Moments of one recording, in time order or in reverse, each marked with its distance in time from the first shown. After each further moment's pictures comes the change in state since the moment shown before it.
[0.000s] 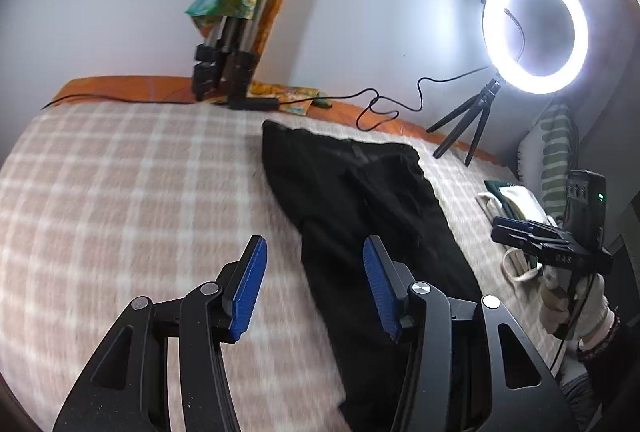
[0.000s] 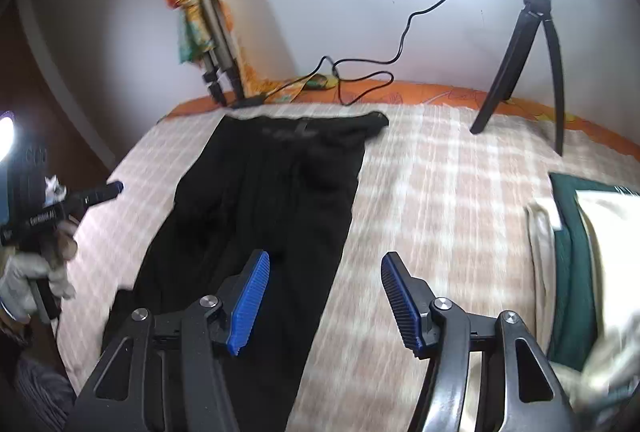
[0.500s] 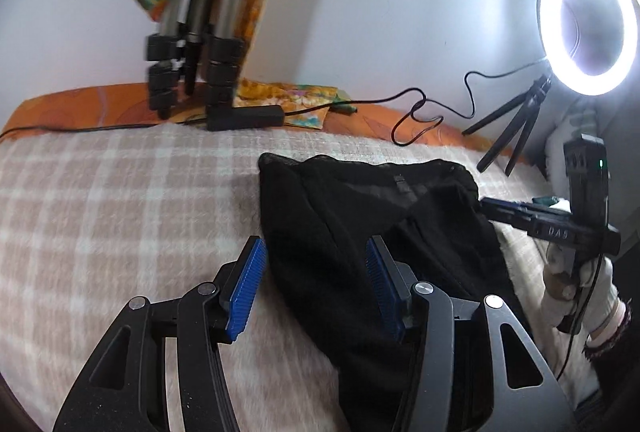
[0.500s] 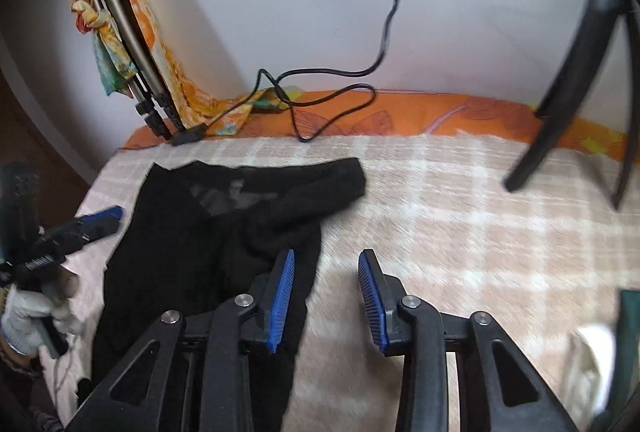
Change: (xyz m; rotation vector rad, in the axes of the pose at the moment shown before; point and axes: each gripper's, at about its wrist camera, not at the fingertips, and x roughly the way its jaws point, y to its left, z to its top) left arm 0.102 0.017 0.050 0.046 0.059 0.024; right arm 0.104 -0.036 0.075 0.062 0.034 0.016
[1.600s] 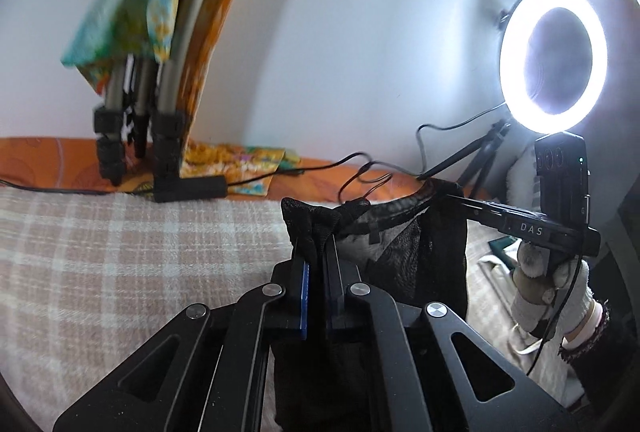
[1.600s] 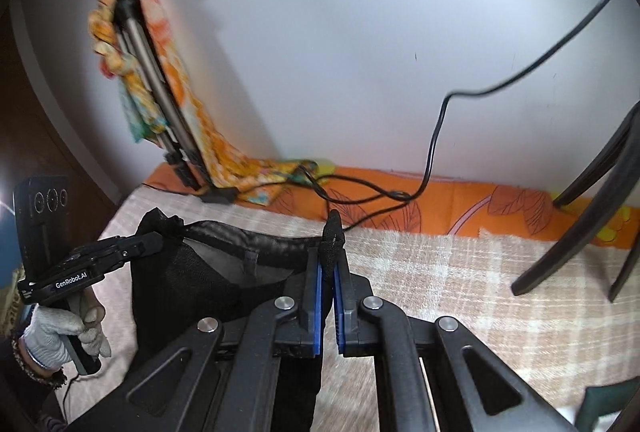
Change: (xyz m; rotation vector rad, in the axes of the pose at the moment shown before) left arm -0.021 -0.034 0.029 0.008 -0.182 -0.075; right arm -0.040 0.018 0.050 -0.074 -0.110 0.043
